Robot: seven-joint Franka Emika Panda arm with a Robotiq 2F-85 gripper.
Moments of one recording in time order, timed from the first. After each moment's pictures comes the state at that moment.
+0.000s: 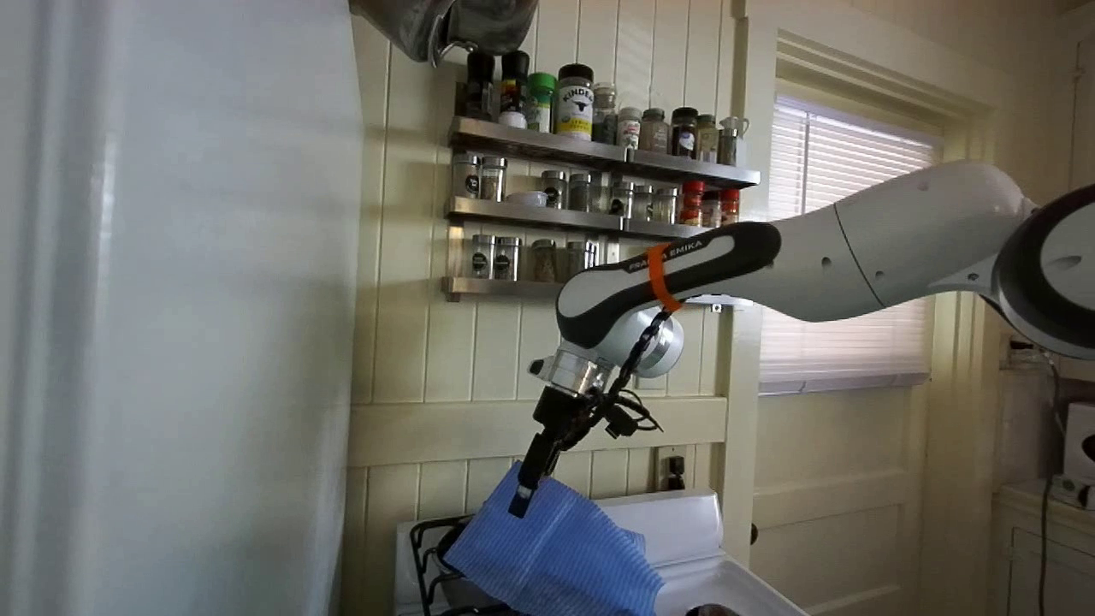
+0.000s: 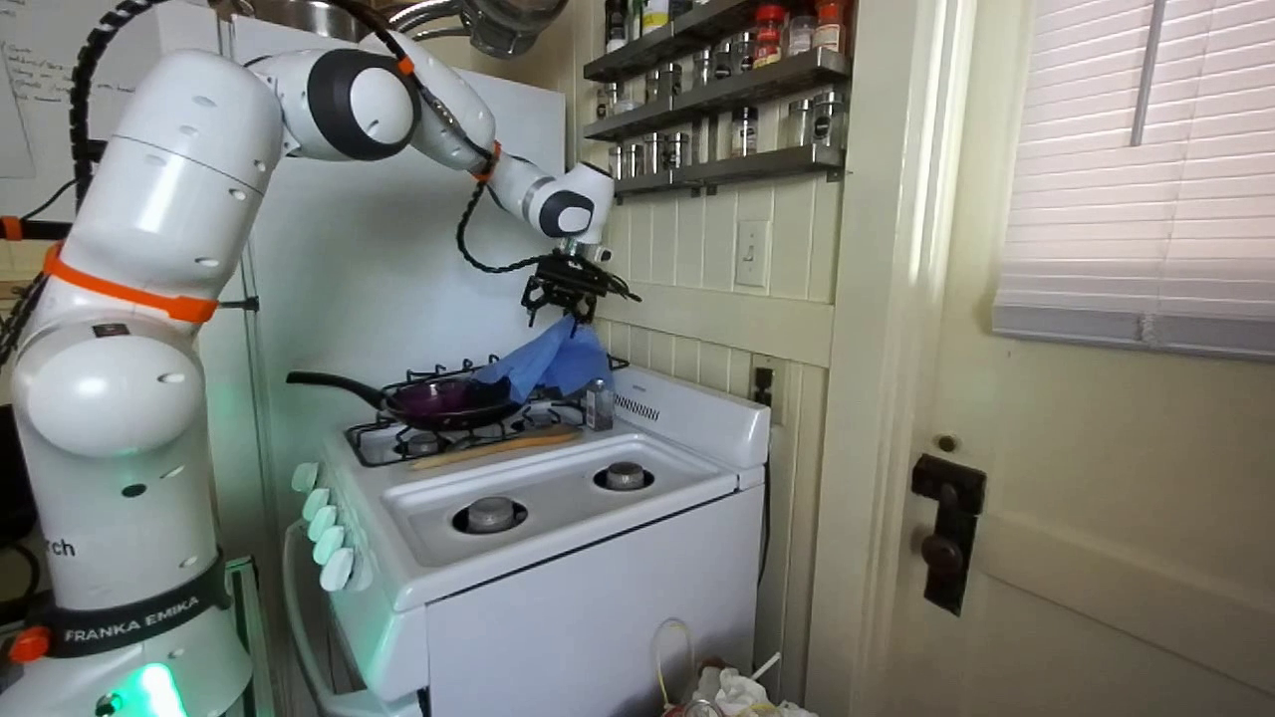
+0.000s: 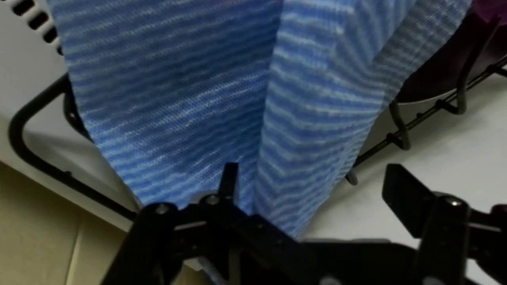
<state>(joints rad) 0.16 0.38 0.23 -1.58 0.35 2.04 -0.79</state>
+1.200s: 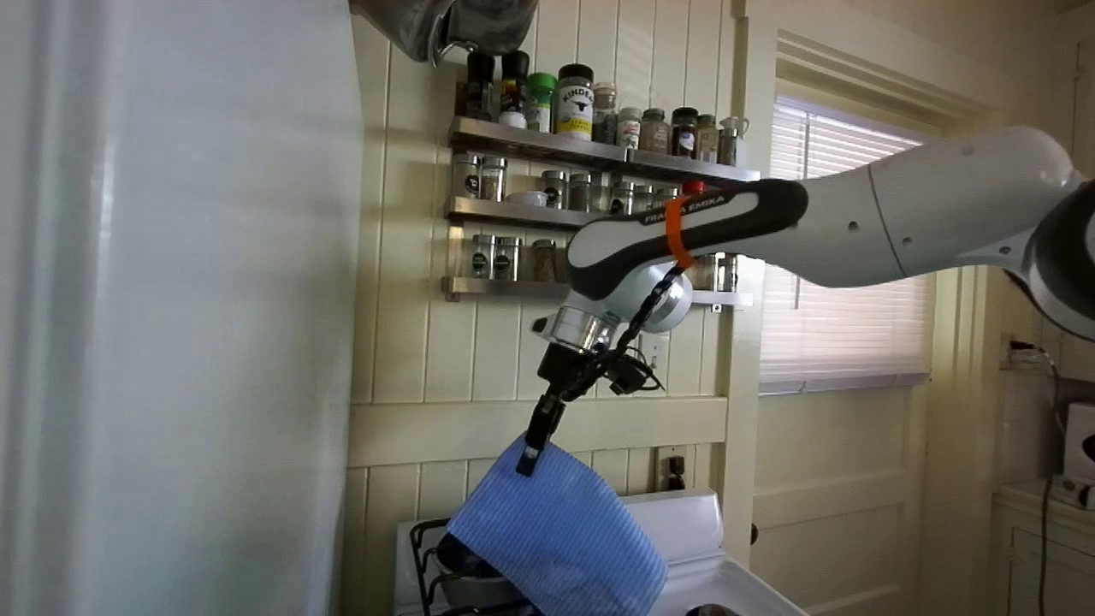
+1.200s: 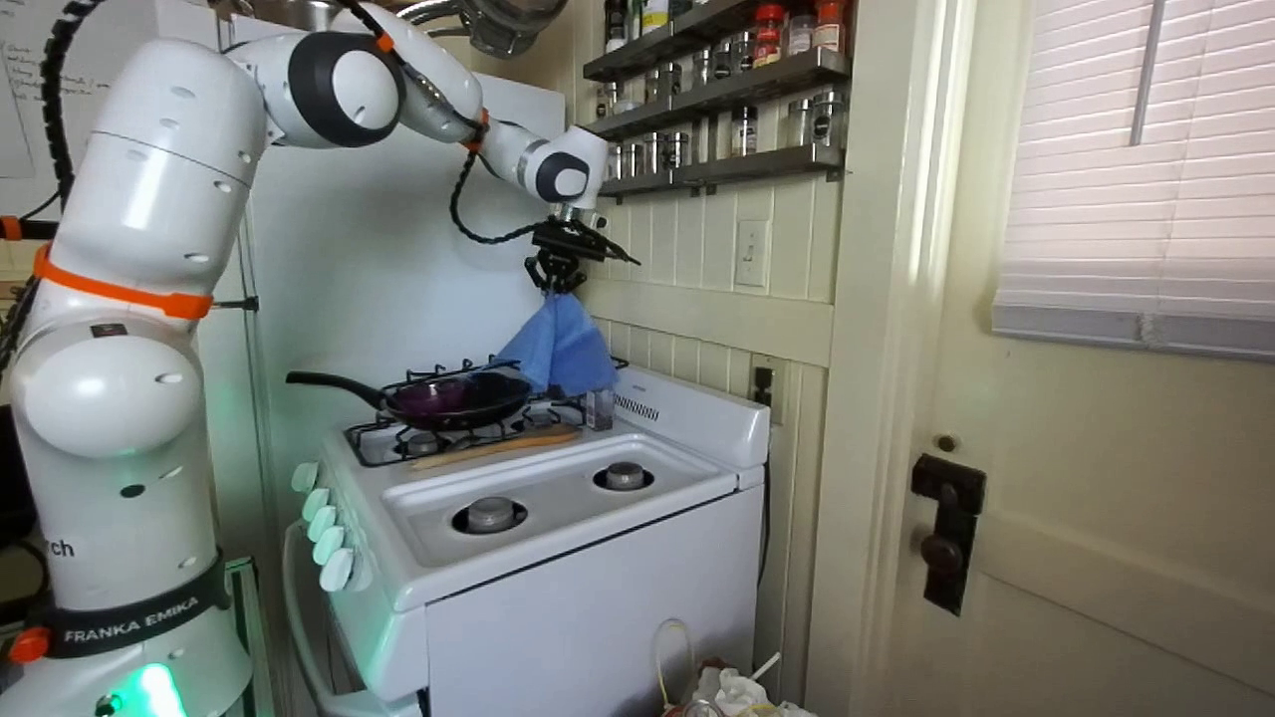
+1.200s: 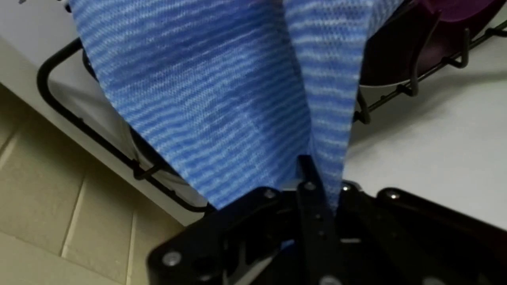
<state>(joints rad) 0.15 0.31 0.25 -1.53 0.32 1.94 -0.78</state>
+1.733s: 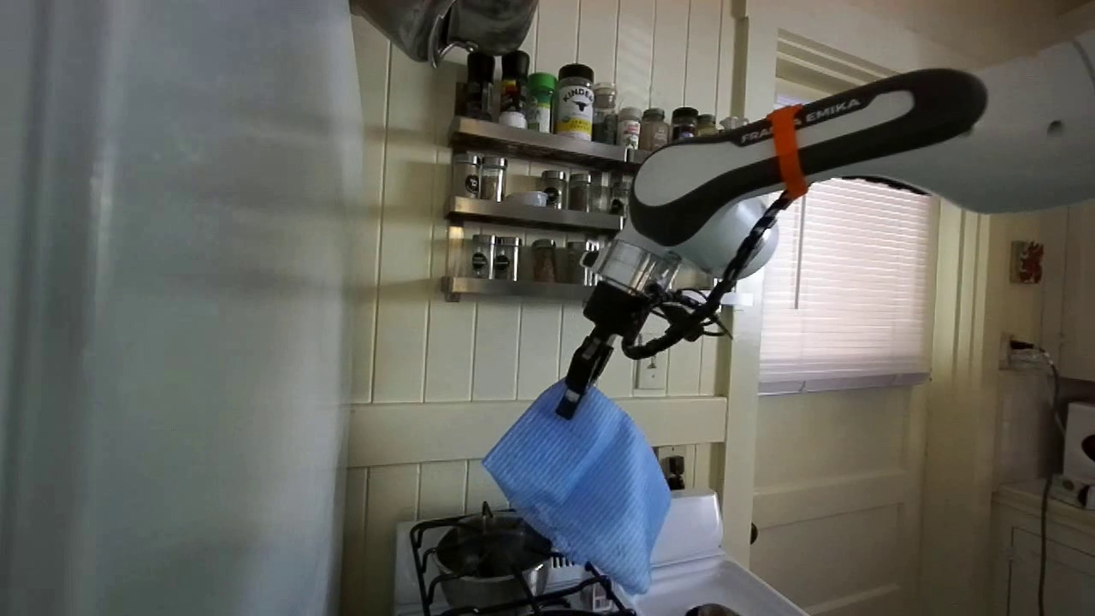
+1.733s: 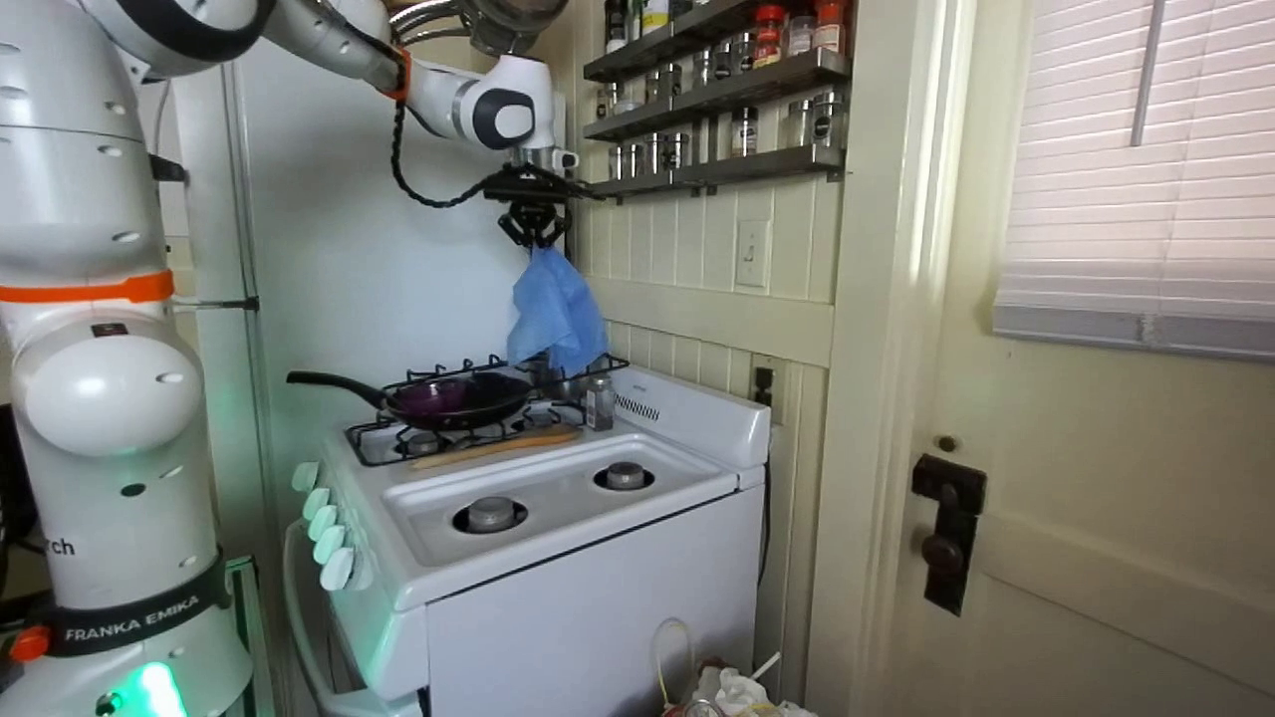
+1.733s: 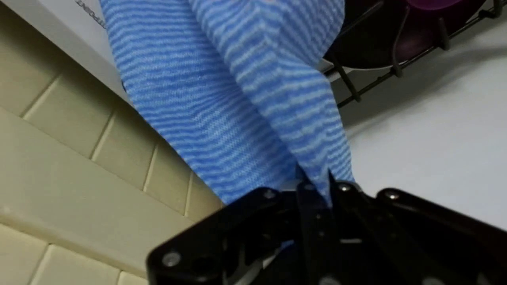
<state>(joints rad) 0.16 -0.07 0.23 -1.85 0.27 2.12 -0.63</state>
